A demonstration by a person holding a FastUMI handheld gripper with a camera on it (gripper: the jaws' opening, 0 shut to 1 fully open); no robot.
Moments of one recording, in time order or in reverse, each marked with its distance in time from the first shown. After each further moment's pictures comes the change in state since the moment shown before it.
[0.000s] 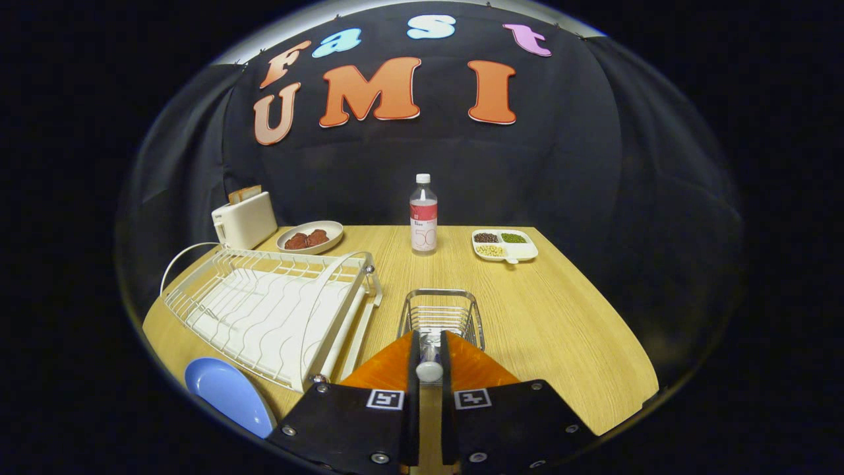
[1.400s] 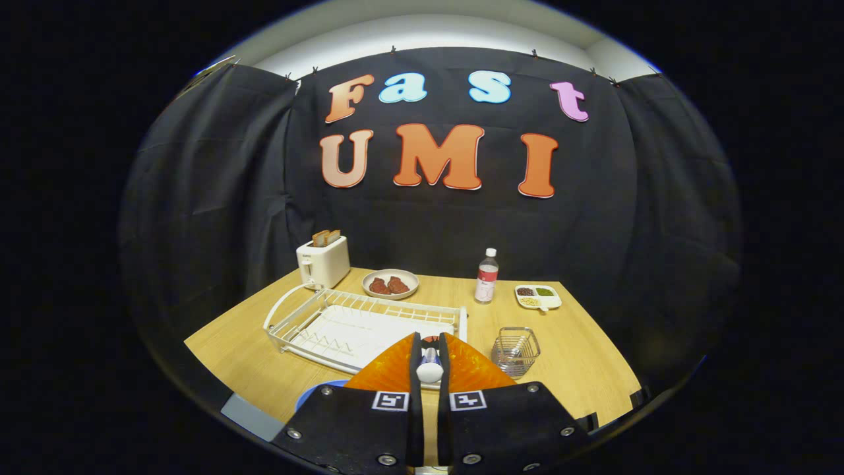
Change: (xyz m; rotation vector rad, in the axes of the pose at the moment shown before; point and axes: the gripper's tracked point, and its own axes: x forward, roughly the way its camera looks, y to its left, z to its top) arm -0.185 0.160 0.073 -0.082 -0.184 0.106
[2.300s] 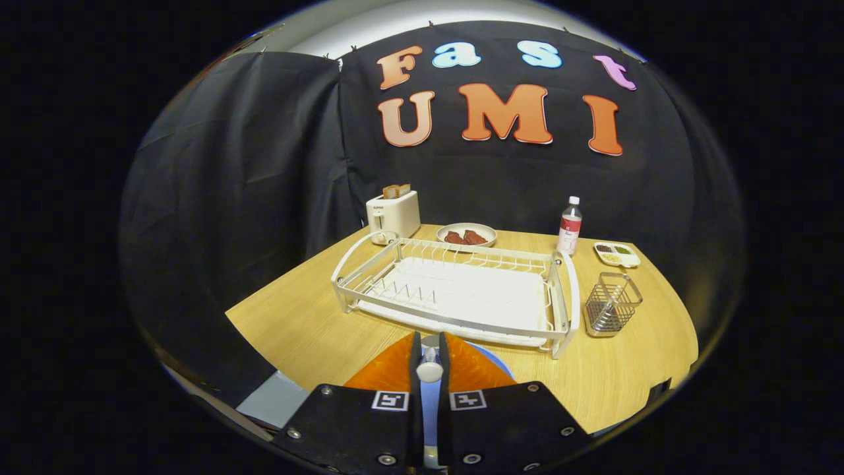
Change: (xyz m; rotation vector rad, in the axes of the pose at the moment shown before) arm 0.013 0.107 -0.104 0.015 0.138 0.258
